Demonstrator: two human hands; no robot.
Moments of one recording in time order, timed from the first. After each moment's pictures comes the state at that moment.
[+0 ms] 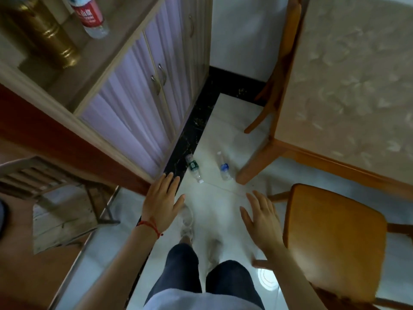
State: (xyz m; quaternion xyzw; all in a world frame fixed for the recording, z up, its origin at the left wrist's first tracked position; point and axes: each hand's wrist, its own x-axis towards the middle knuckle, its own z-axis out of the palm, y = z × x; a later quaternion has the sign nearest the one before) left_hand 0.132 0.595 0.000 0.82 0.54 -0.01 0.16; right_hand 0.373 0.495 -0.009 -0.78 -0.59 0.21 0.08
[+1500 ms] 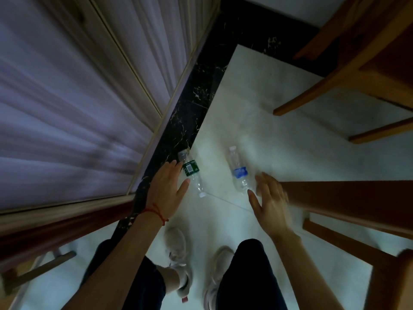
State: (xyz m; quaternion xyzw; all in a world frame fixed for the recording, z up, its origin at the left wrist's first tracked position) left_hand 0.189 0.830 -0.404 0.74 0.60 0.05 0.31; right_hand 0.428 0.748 -0.380 -0.78 -0.58 0.22 0.08
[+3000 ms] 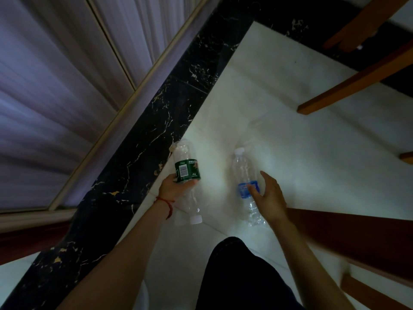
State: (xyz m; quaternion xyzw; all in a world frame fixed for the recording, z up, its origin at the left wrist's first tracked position) left_hand 0.250 0.869 -0.729 0.30 0.70 0.22 0.61; right_hand 0.495 0.811 -0.702 -0.81 -0.45 0.34 0.16
